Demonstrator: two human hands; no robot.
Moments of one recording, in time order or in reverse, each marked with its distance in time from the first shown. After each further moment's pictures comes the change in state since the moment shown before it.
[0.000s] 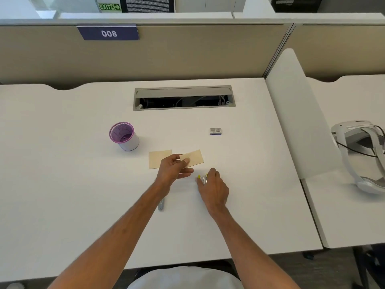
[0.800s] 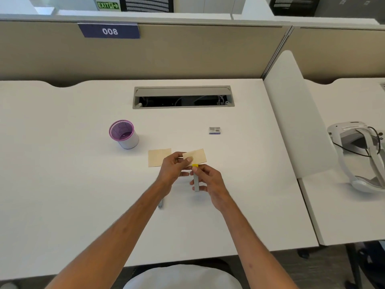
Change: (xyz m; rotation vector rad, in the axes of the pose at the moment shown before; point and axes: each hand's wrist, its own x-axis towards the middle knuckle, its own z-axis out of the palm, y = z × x) left_hand -0.005 -0.002 0.000 0.049 -0.069 0.069; right_hand -0.004 -0.003 -0.042 1.347 -0.488 0.063
